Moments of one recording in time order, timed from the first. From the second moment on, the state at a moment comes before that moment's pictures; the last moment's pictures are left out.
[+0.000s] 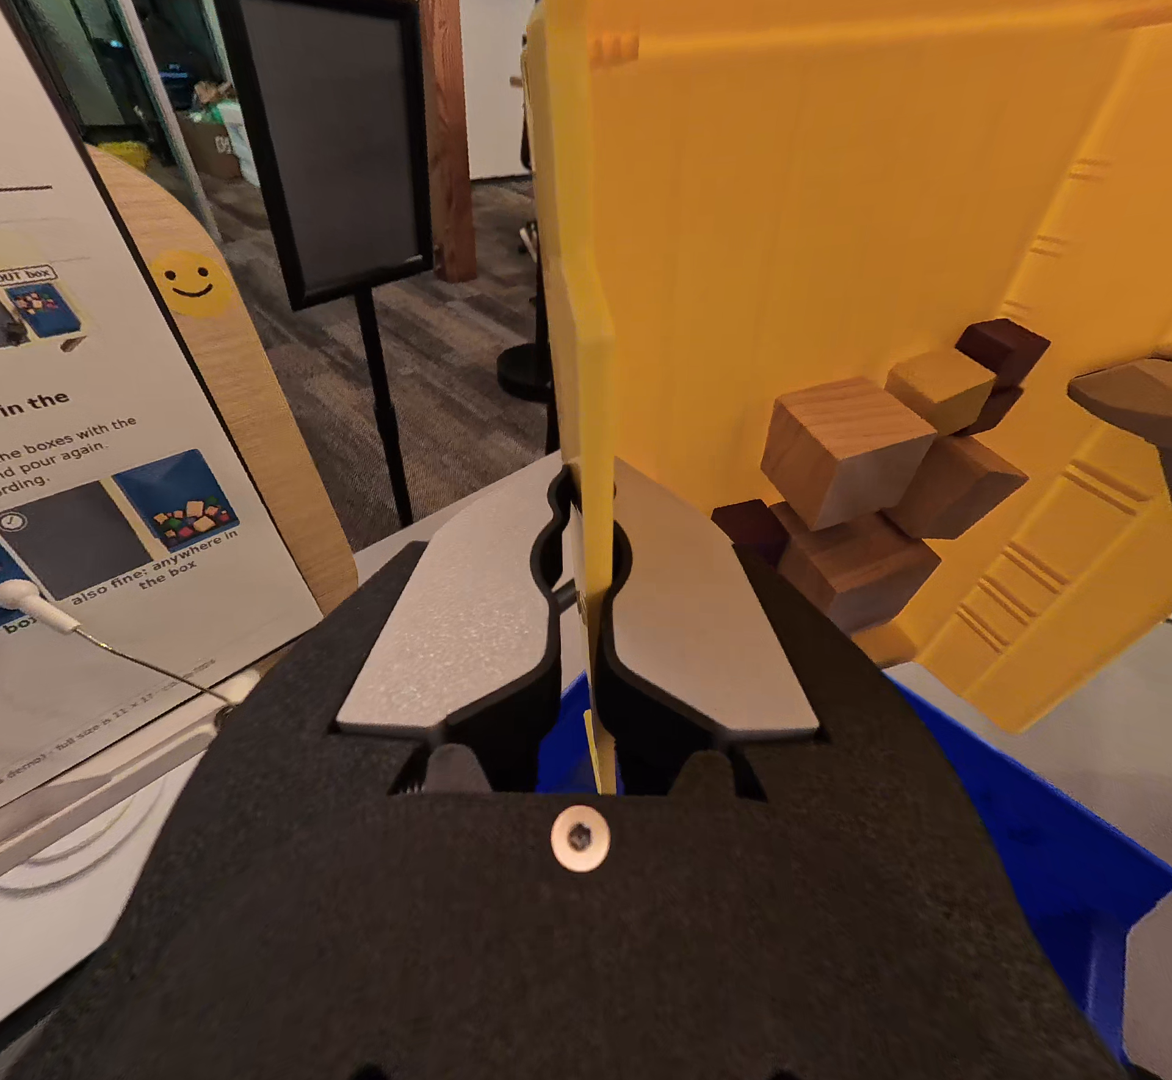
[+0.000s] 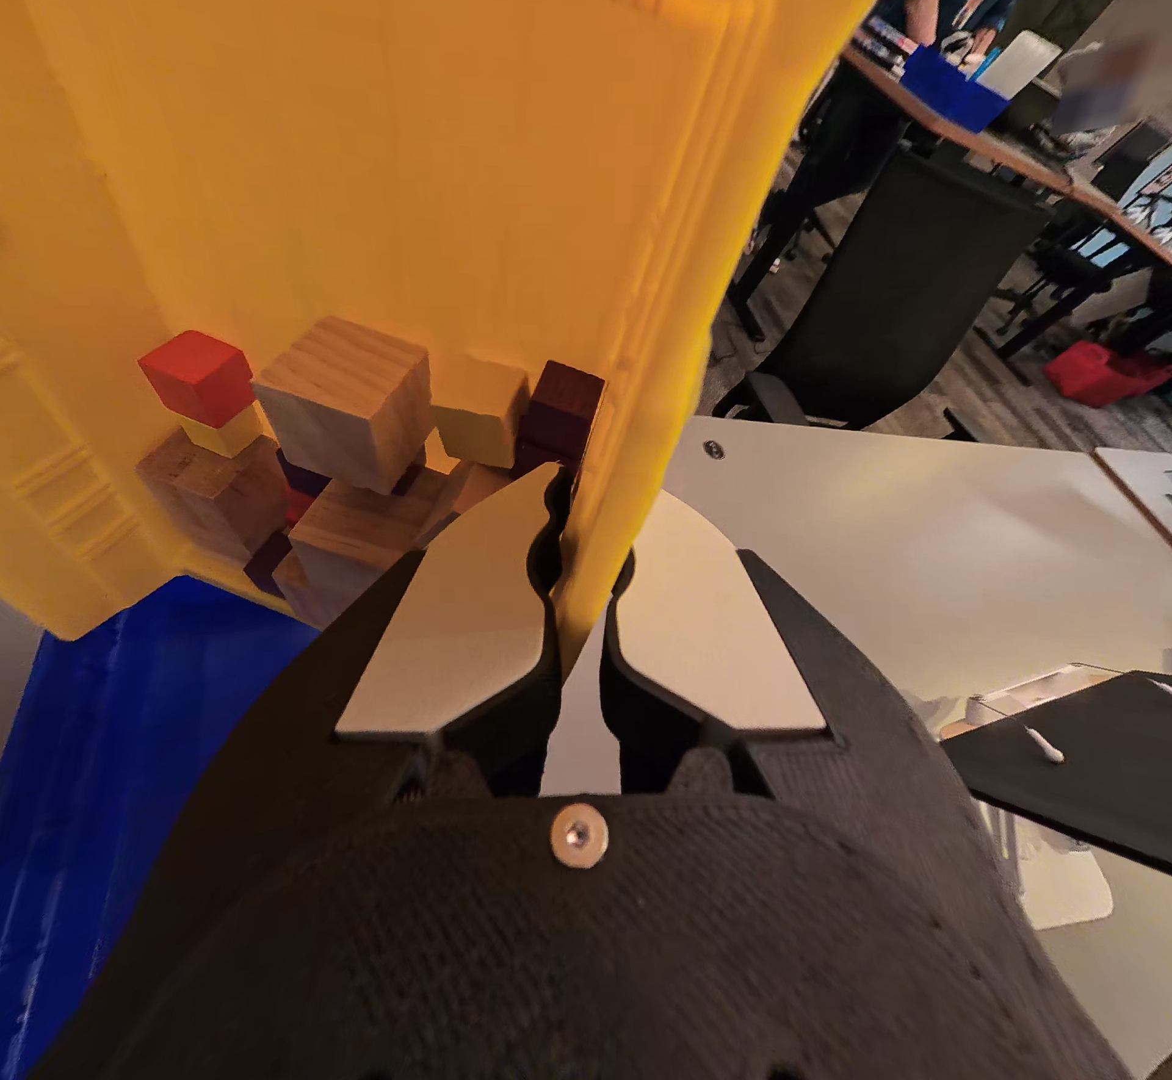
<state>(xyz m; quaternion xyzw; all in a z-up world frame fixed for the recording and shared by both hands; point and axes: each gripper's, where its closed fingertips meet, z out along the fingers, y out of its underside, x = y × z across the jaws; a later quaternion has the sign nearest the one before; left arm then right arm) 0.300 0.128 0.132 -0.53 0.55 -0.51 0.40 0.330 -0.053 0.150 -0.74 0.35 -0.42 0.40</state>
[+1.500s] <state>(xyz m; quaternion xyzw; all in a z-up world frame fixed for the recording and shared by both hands) 0.294 0.128 0.133 -0.50 0.51 -0.57 0.40 0.314 -0.053 0.160 -0.72 0.33 -0.46 0.39</state>
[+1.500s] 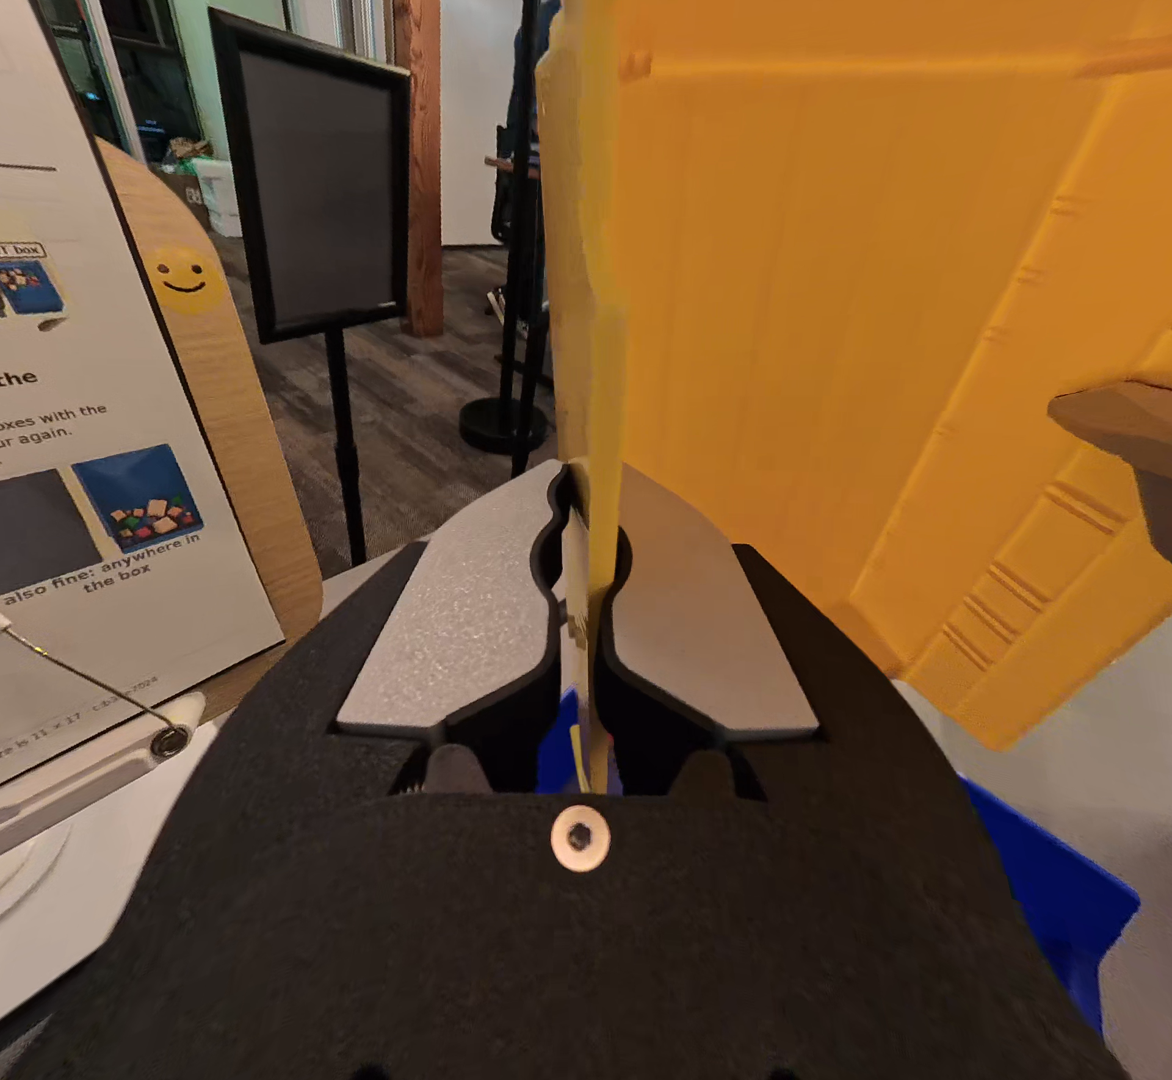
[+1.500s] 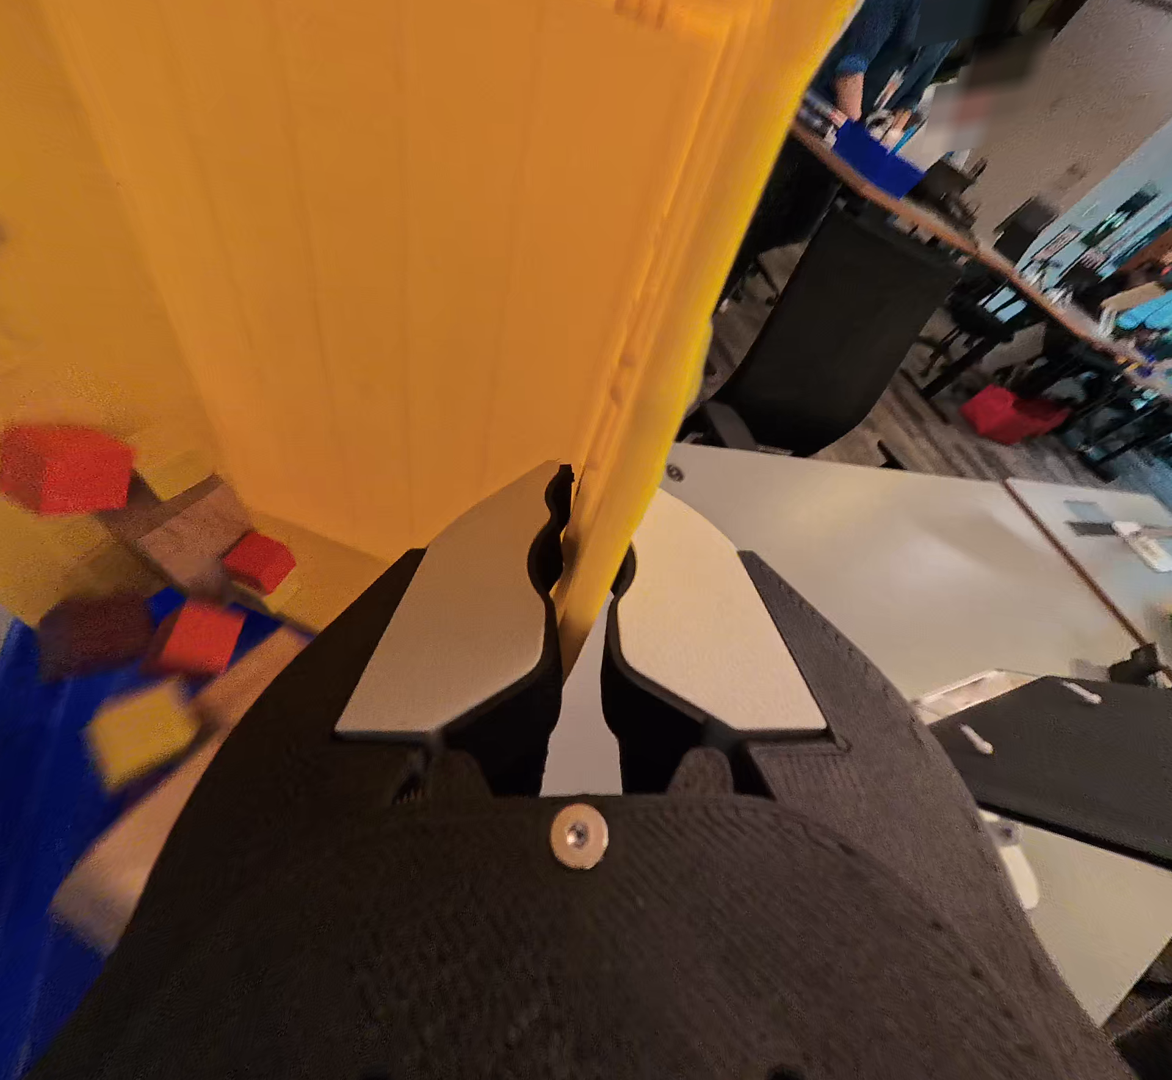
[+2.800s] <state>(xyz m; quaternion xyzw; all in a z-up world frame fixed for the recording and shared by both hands) 0.251 0.122 0.220 -0.51 0.54 -0.52 0.42 0.273 -0.057 0.255 -0.73 0.30 -0.48 0.39</state>
